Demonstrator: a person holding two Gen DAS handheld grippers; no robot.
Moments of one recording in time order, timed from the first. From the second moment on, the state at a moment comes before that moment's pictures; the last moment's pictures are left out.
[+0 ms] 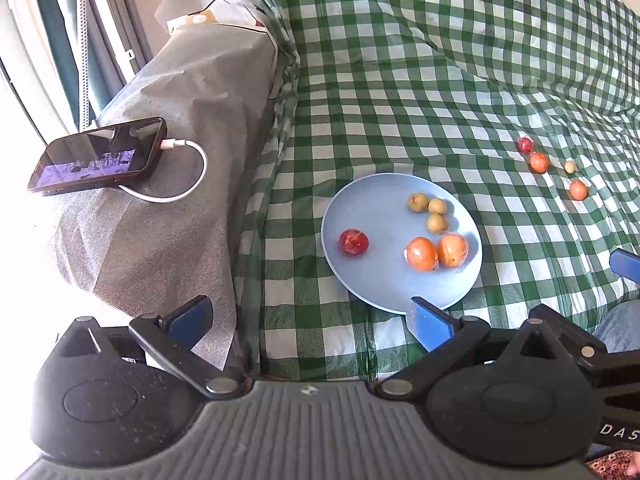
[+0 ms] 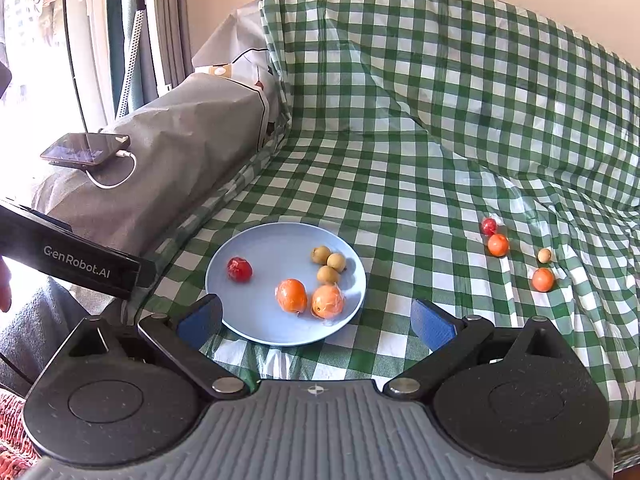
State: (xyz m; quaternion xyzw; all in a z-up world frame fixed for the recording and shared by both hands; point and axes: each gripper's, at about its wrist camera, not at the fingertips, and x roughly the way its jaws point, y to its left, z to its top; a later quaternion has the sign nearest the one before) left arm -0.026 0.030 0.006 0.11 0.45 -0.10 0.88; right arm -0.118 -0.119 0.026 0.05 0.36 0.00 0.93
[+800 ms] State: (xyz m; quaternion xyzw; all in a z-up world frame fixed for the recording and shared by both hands) left arm -0.027 0.026 0.005 0.12 0.45 -0.11 0.88; right arm -0.117 -0.120 0.024 0.05 0.36 -0.01 0.93
